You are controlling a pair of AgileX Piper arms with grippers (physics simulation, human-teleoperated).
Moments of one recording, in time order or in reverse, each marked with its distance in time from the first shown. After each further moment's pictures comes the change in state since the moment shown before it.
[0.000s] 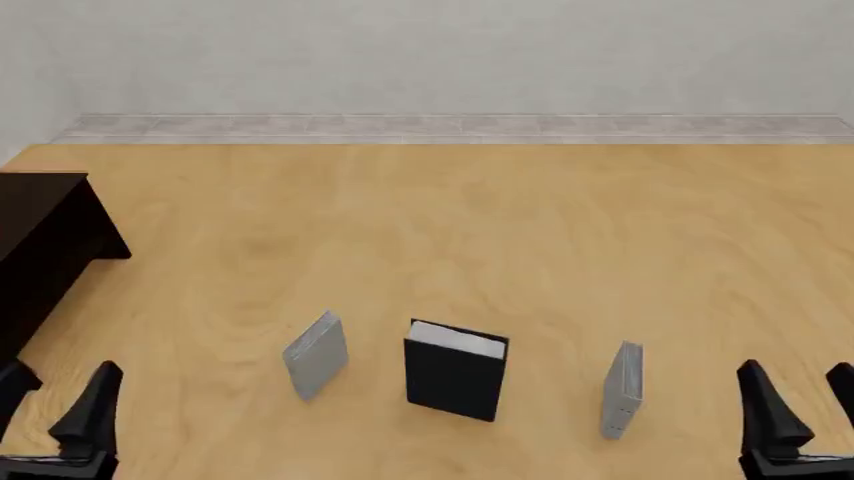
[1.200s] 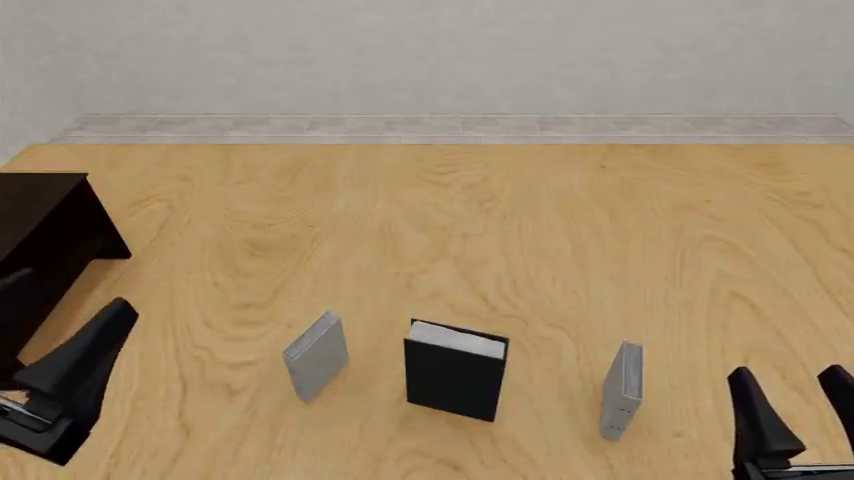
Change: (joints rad) left arm -0.323 0.198 -0.351 0.114 0.064; right arm 0.048 -0.054 0.046 -0.049 -0.020
